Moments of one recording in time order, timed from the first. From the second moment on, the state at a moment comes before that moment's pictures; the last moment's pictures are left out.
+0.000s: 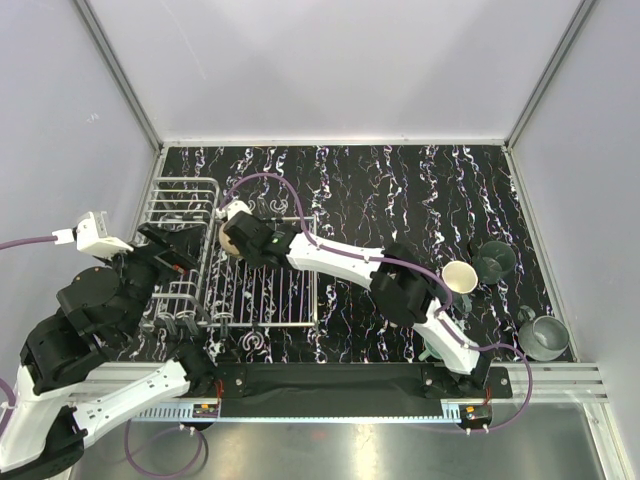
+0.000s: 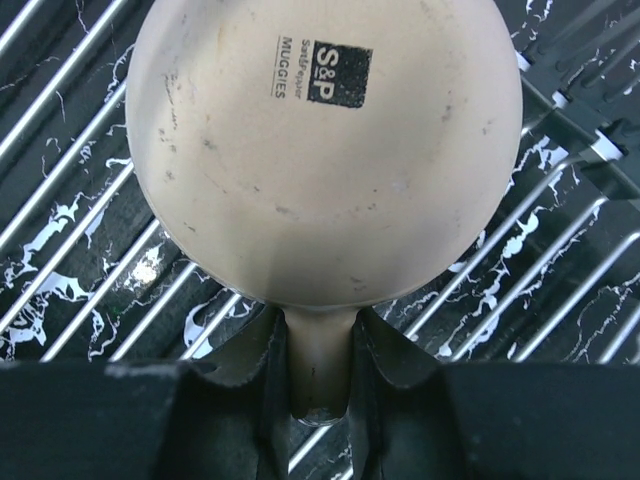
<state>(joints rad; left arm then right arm) -0.87 0.50 1.23 -0.90 -0.75 -0.73 1.10 2.32 2.03 -0.51 0.29 0.24</state>
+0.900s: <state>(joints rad) -0.87 0.51 1.25 -0.94 -0.75 -0.76 1.11 2.36 2.07 -0.48 0.30 0.28</state>
